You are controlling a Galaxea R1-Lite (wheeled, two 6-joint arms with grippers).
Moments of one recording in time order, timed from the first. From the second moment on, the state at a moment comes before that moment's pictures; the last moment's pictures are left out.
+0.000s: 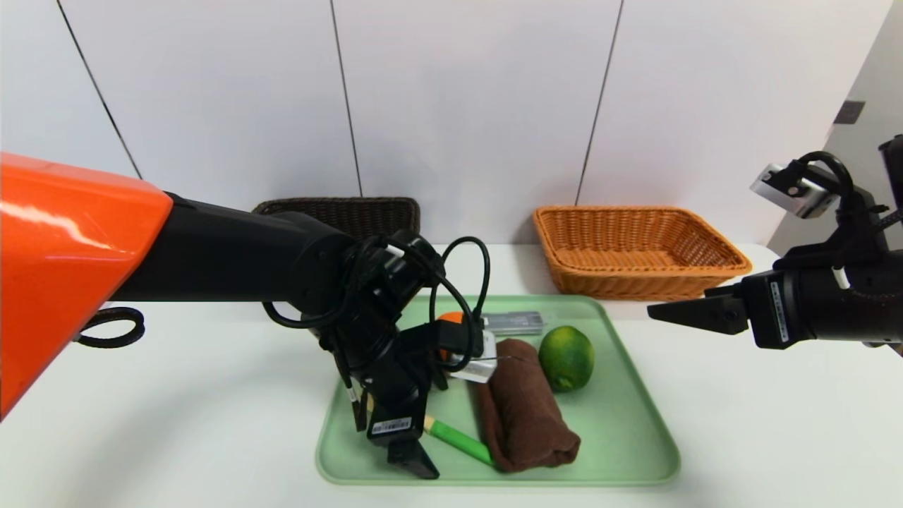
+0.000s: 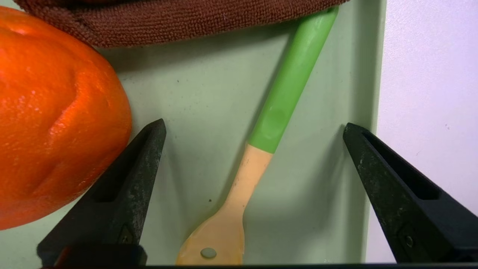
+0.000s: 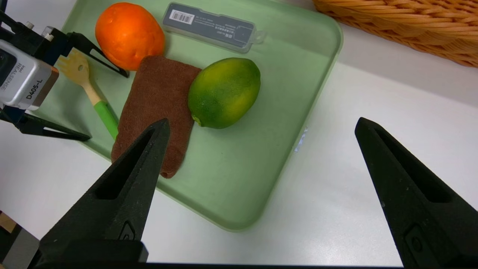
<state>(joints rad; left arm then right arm) -0.67 2.02 -1.46 0.64 -0.36 0.92 0.26 1.37 -1.00 0.25 0.26 0.00</state>
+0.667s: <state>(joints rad) -0.67 2.00 -1.45 0.65 -0.37 0.92 0.26 1.37 -1.00 0.25 0.26 0.00</state>
